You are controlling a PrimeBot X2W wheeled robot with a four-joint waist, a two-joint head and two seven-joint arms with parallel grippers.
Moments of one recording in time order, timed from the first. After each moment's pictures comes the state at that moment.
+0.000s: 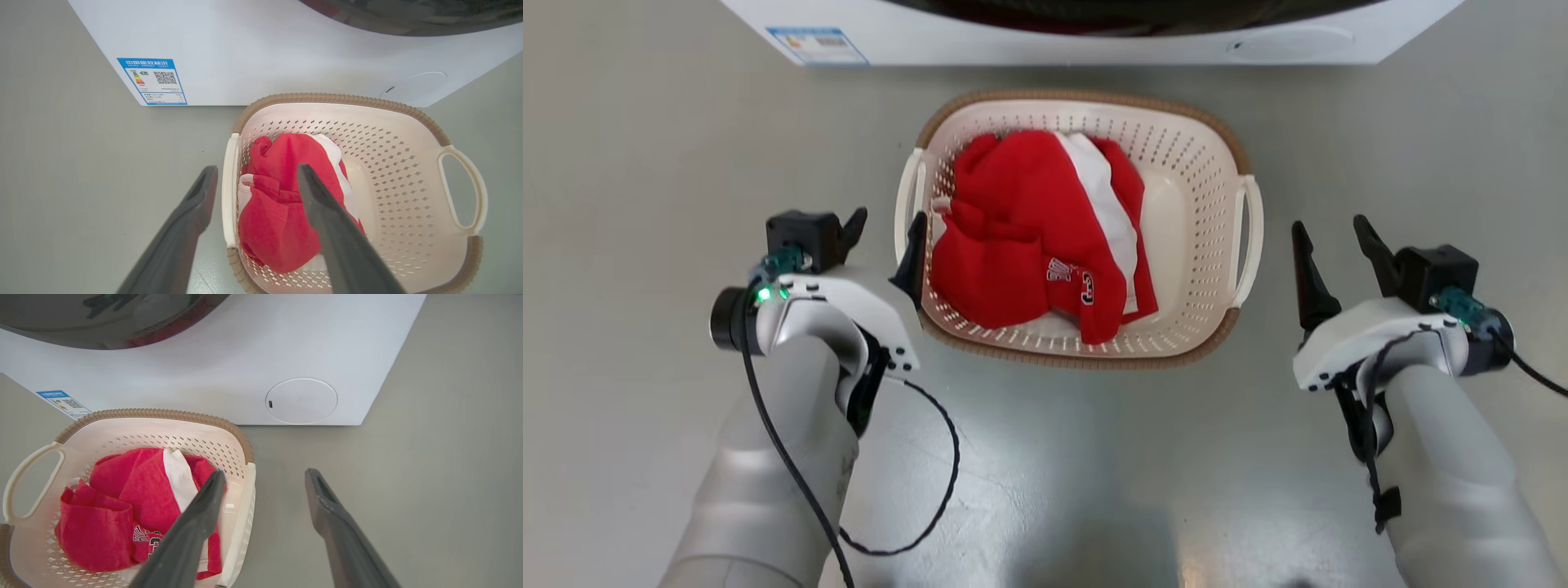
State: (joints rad) left arm -0.79 0.03 -0.13 1.01 -0.23 -0.12 -0.26; right arm -0.63 -0.06 -0.08 0.82 0.03 0.12 -0.25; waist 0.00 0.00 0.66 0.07
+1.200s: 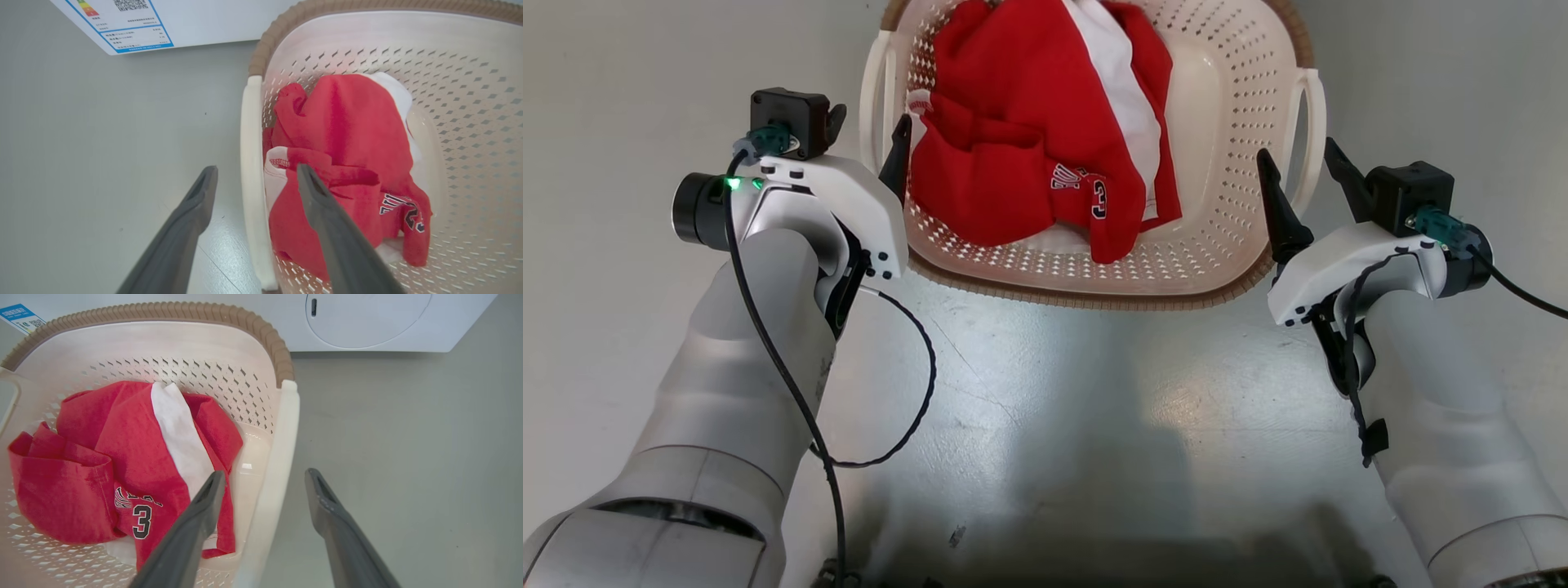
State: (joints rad) left arm -1.08 0.06 -0.25 1.24 -0.24 -0.12 -0.26; right arm -0.81 -0.07 0.07 0.92 0.10 0.12 -0.25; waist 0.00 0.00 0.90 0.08
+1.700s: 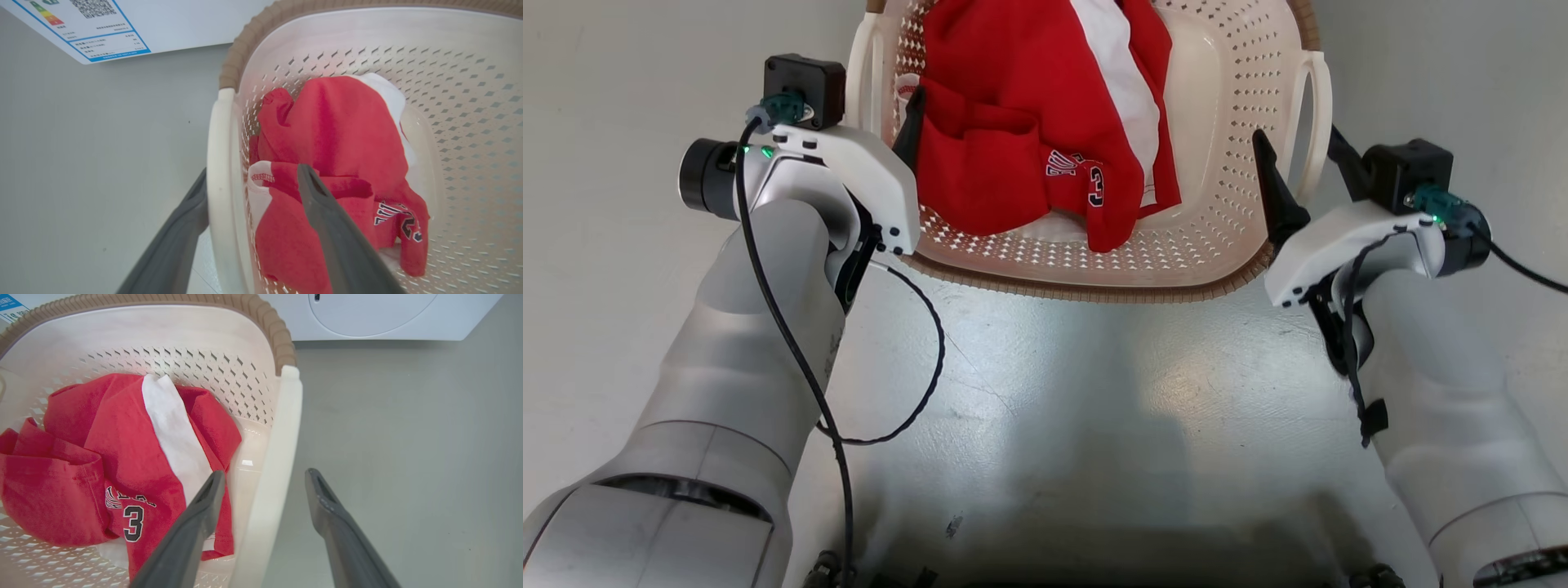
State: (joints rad) left arm -1.14 0.04 -0.29 1.26 -0.25 -0.12 -0.26; right arm -0.85 -0.07 0.10 0.95 0.14 0.12 -0.25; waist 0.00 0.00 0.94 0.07
